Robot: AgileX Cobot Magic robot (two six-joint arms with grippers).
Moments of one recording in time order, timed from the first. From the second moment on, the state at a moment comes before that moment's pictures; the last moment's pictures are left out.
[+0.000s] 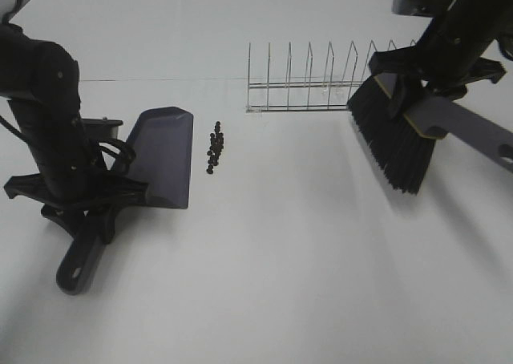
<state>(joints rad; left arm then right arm) -0.36 2.07 -1.20 -0.09 0.86 -0.24 0.11 1.99 -1.47 0.17 0.92 -0.05</state>
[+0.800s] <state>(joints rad) -0.37 2.10 -1.21 -0.09 0.88 -0.25 0.50 2.42 -2.05 -0.03 1.17 0.10</state>
